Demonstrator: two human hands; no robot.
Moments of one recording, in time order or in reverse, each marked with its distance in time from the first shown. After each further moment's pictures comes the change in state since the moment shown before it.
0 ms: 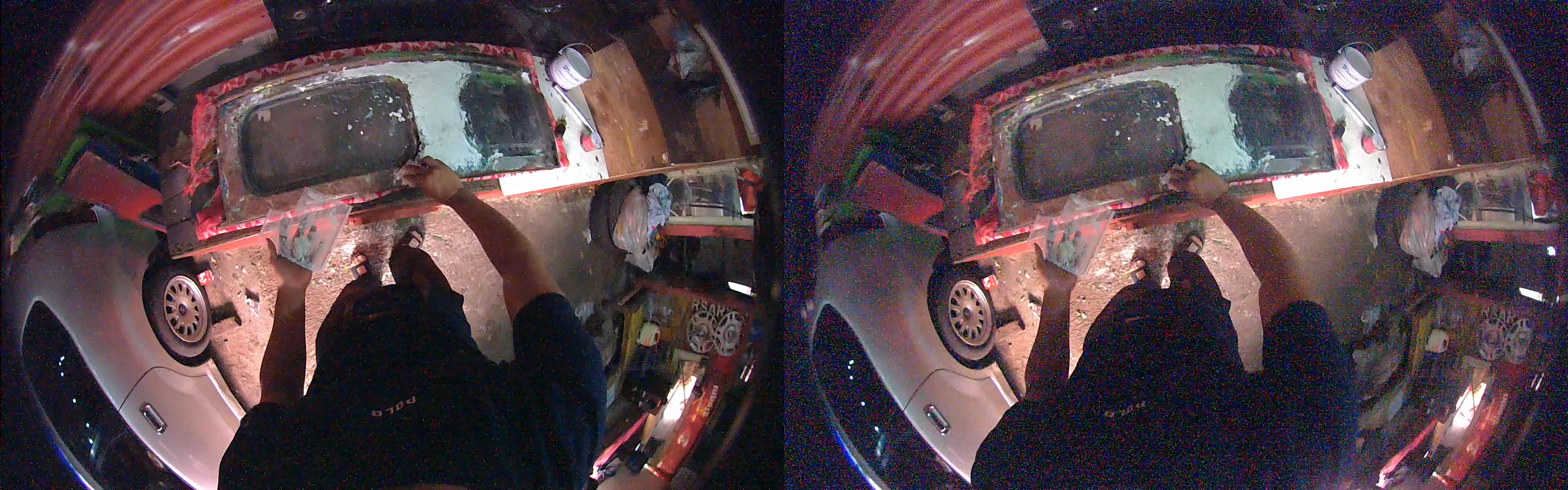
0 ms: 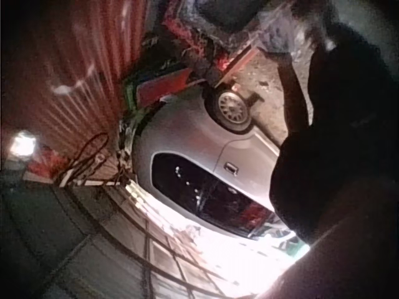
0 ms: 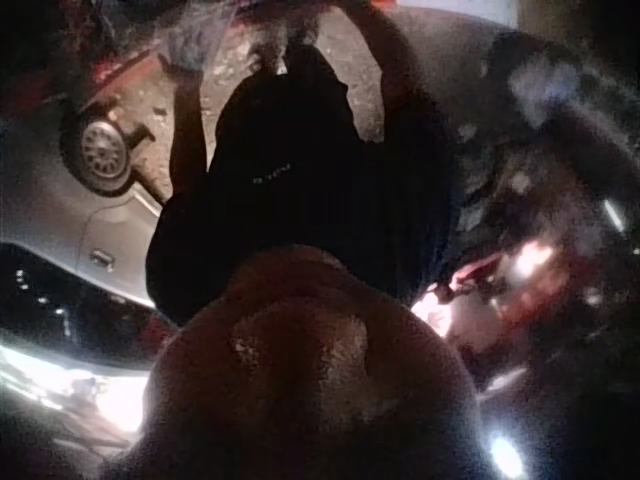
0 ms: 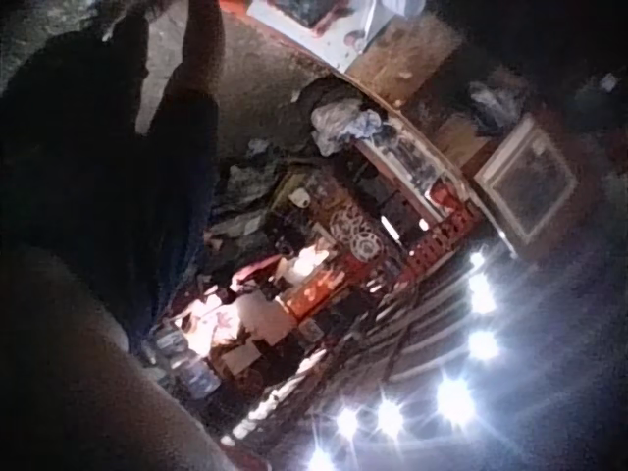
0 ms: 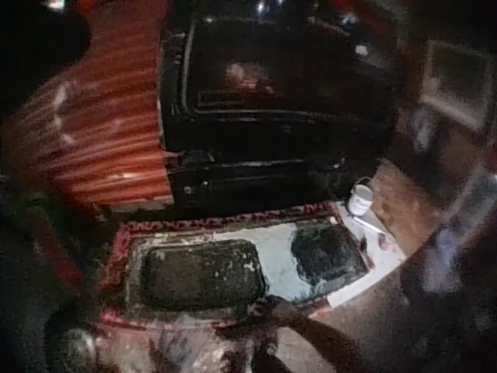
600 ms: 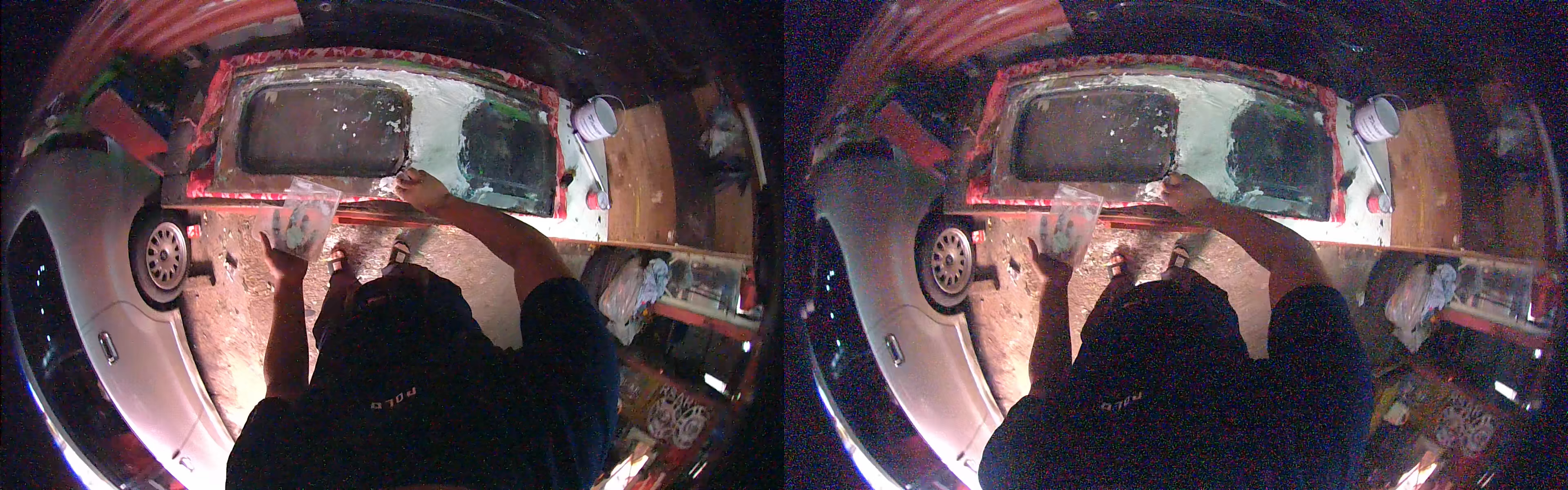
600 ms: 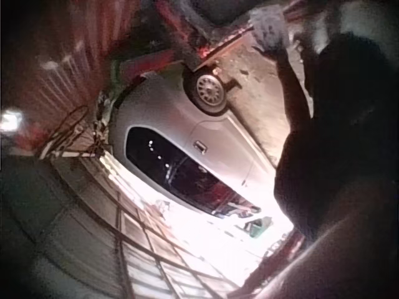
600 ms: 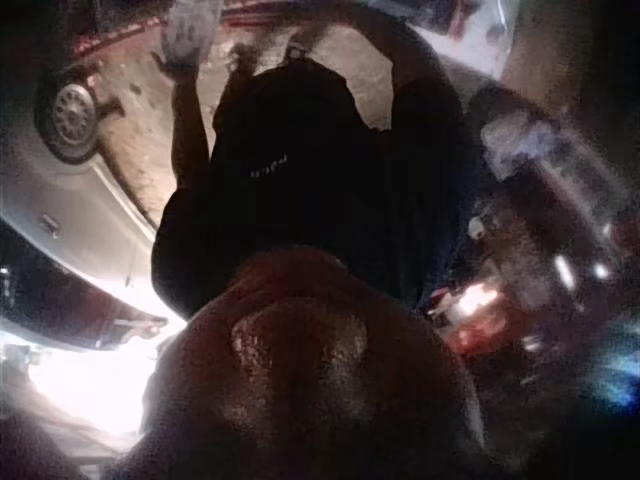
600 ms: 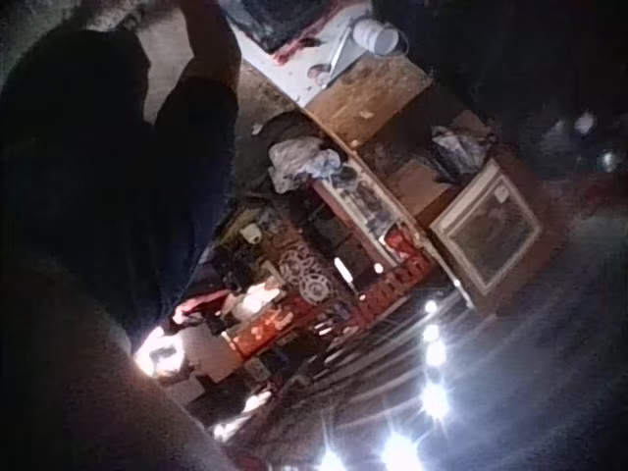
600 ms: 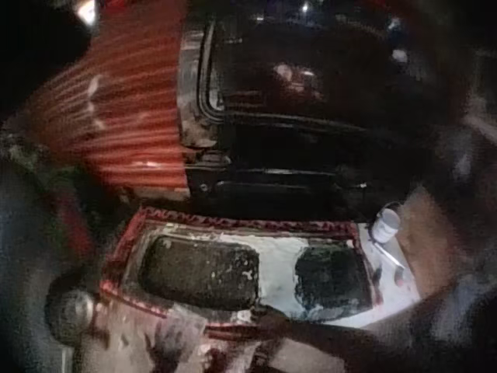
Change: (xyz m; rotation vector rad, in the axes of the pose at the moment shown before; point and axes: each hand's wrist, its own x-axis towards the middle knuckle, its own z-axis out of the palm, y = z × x) left_hand -0.014 -0.095 0.068 -0.090 0.302 0.306; right_hand -0.008 0.056 0.029 -0.195 0.017 -0.345
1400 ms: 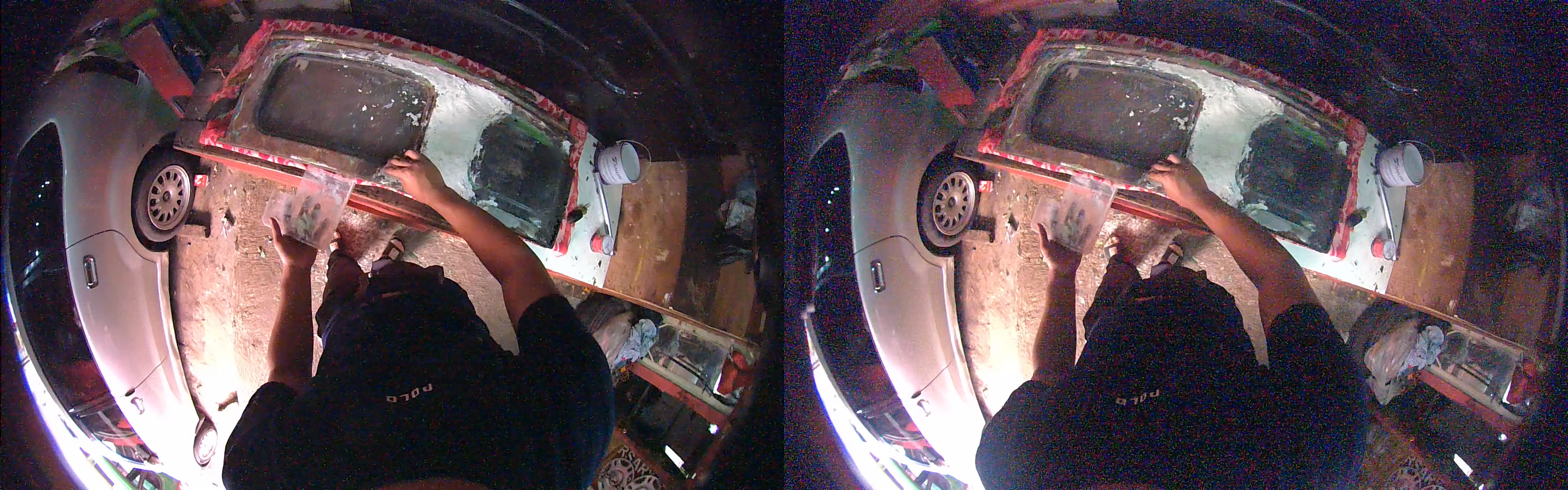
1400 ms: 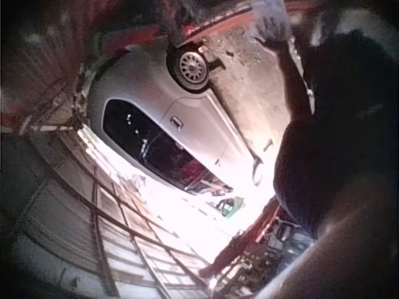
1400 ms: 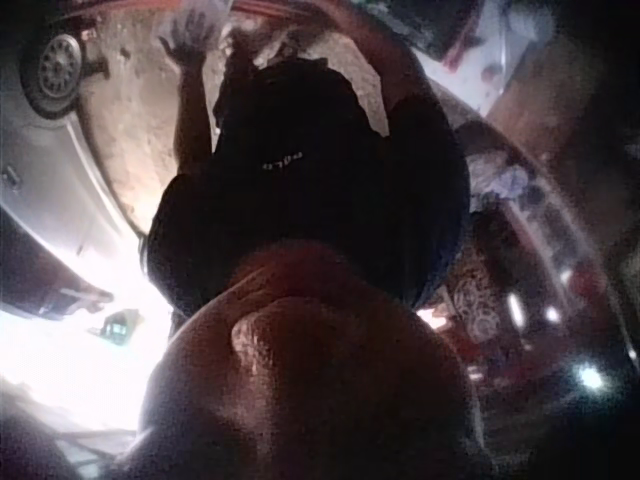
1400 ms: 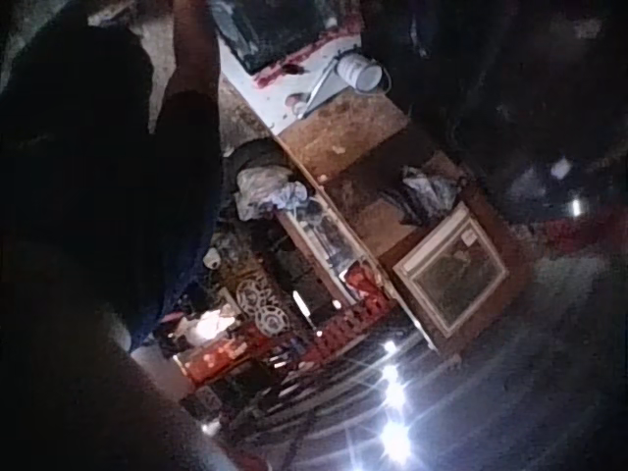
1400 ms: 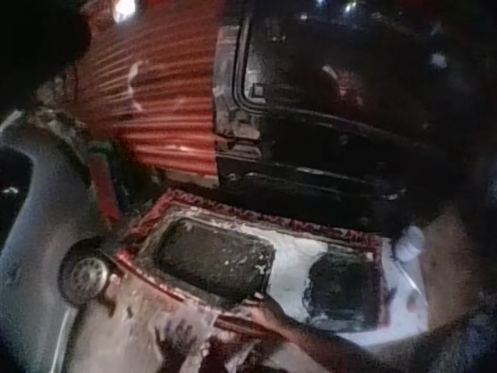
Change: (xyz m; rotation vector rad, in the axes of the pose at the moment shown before) left_hand -0.030 -0.065 -0.022 -0.205 -0.068 0.109; right_hand 0.027 0.012 -0.023 0.395 0.109 0.017
